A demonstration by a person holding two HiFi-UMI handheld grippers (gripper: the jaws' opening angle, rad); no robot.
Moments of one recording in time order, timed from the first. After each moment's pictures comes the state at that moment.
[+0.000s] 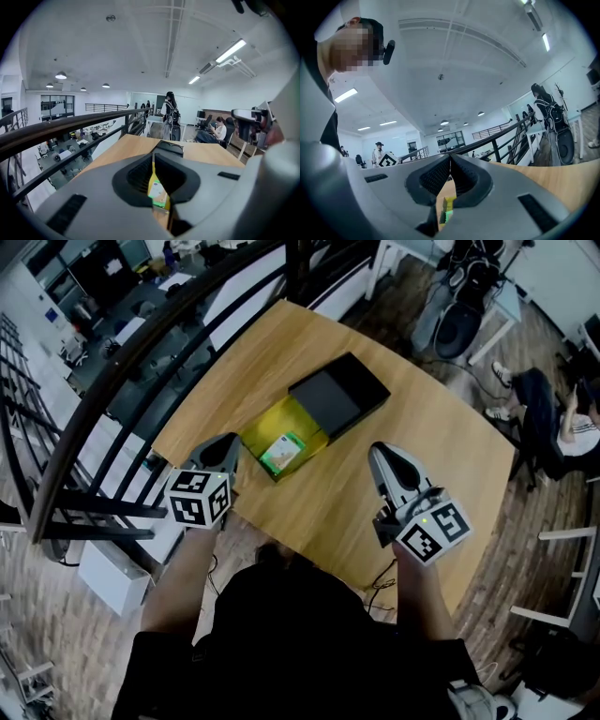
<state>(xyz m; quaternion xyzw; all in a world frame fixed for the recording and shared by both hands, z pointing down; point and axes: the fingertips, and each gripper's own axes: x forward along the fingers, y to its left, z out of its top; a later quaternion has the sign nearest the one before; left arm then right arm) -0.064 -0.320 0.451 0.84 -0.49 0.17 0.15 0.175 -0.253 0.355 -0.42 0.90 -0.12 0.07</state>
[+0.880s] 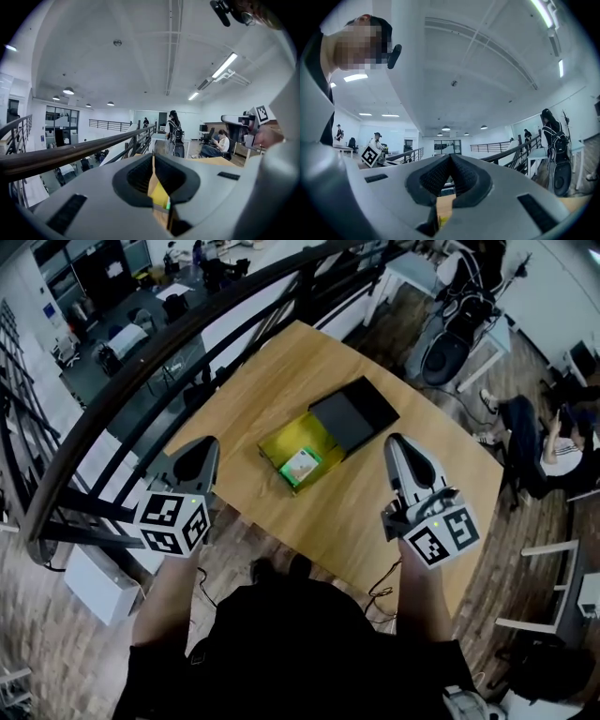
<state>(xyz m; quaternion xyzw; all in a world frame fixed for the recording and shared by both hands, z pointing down) -0.174 -0.281 0.356 0.85 -0.52 0.07 0.08 0.098 -0.247 0.273 -0.44 0.89 0.00 0.06</state>
